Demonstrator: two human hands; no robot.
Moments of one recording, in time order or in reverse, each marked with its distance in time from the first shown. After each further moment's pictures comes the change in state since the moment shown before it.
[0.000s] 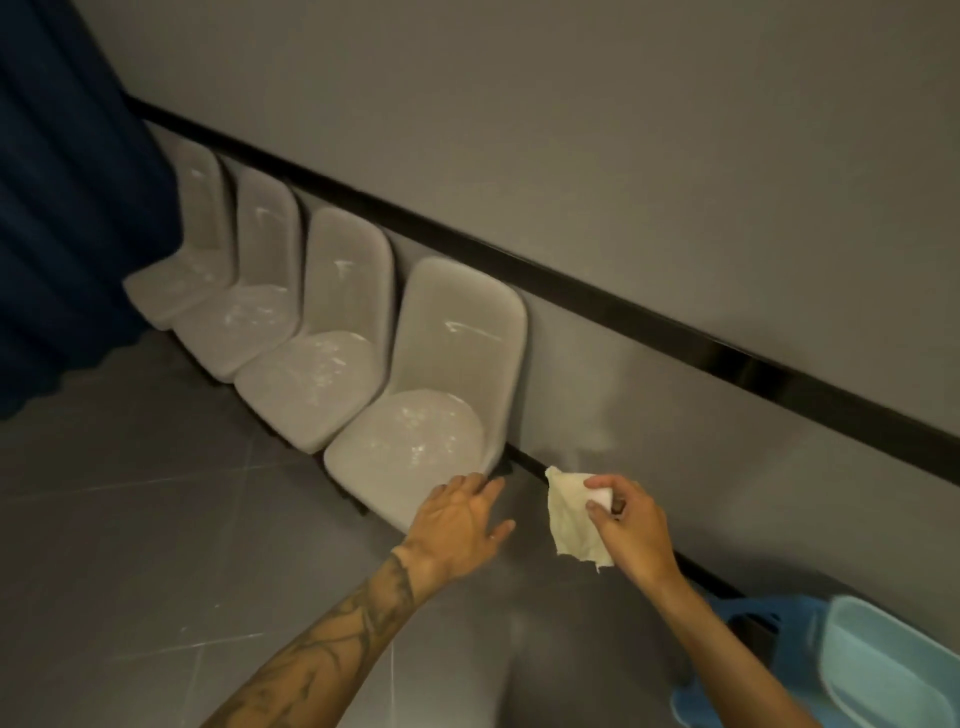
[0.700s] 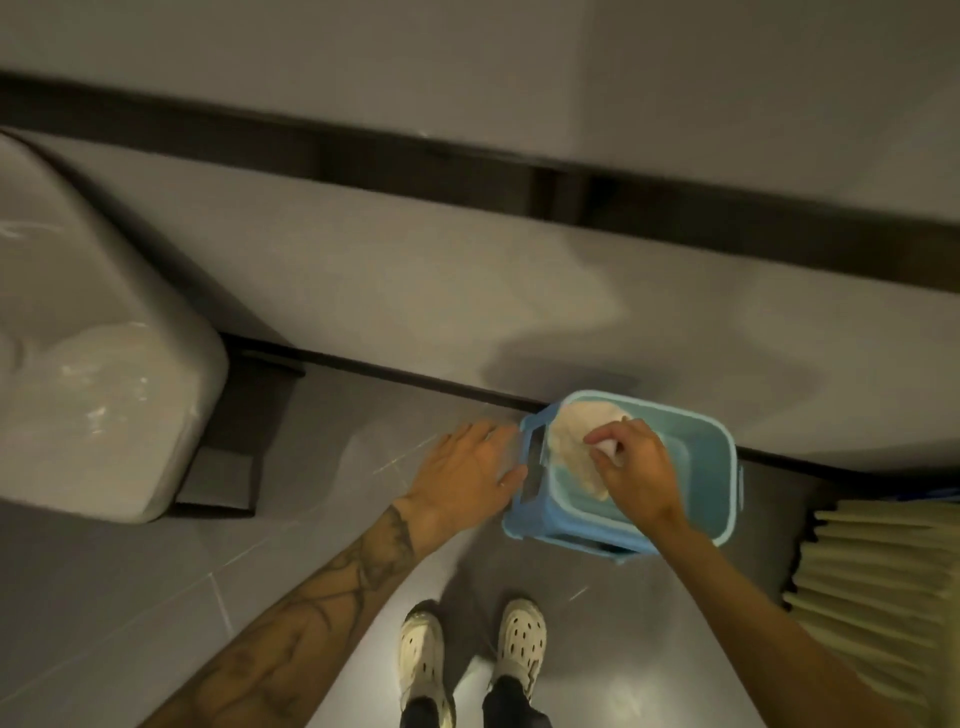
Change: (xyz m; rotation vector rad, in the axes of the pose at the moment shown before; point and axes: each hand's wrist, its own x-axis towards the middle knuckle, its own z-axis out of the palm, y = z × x) left_hand 0.201 0.431 0.279 -0.032 -0.277 0.308; right_hand -0.011 0.434 -0.317 -0.224 0.196 0.306
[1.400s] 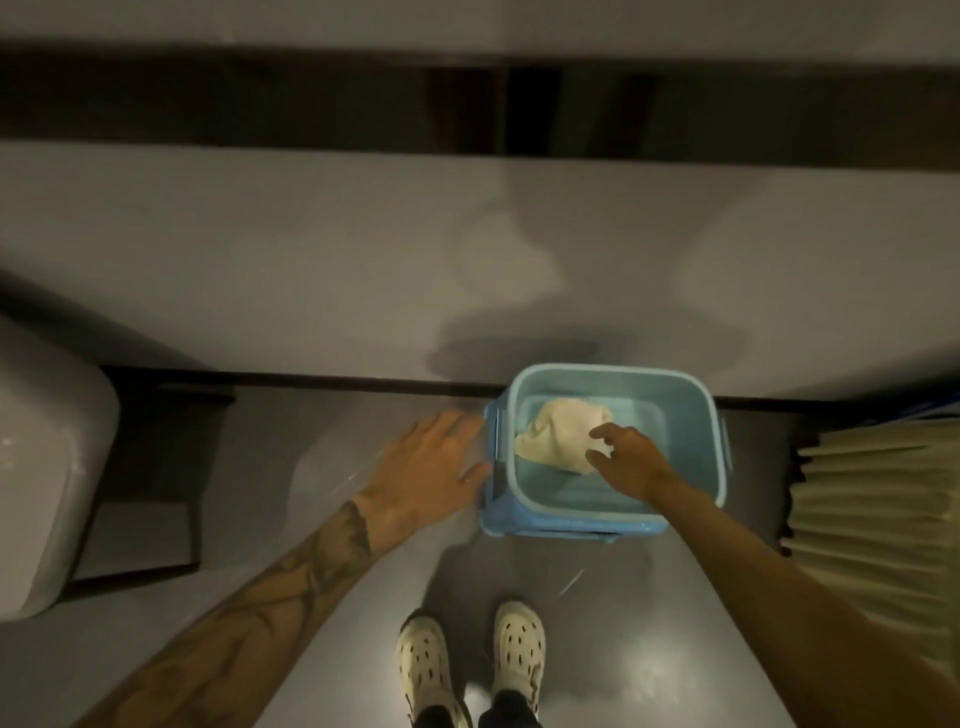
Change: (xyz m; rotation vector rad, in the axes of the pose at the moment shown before) left_hand 0.081 -0.017 0.067 0.144 -0.084 0.127; right_hand 0.049 0.132 0.037 -0.138 -0.353 0.358
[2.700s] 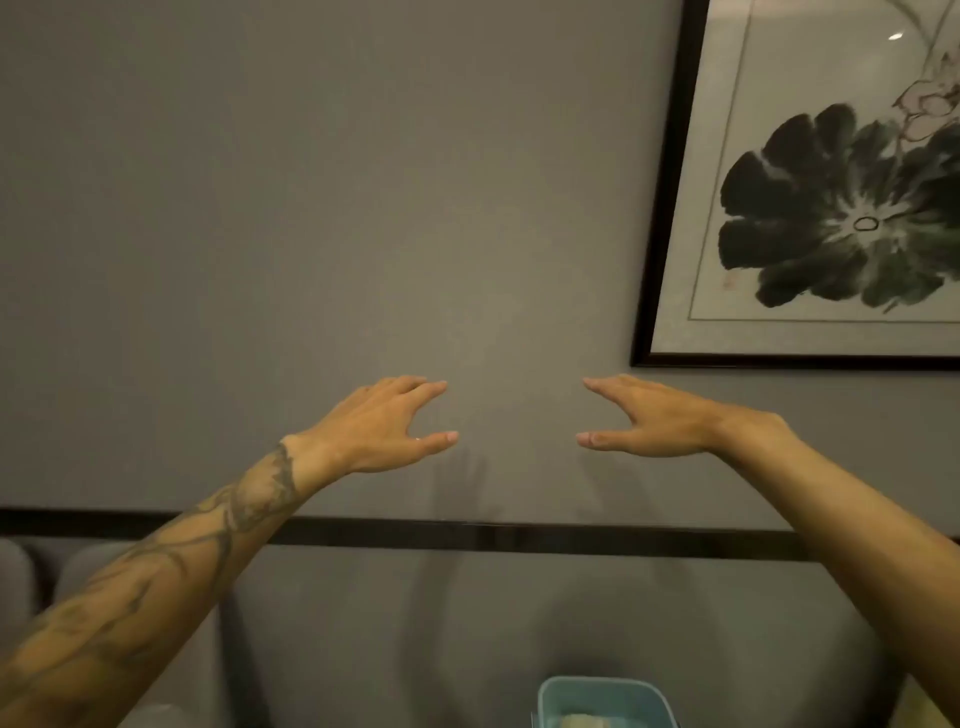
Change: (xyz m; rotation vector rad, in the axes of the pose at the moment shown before) left_hand -0.462 0.111 -0.524 0.353 0.690 0.186; right_hand -0.624 -0.308 -0.346 -0.525 0.610 -0.609
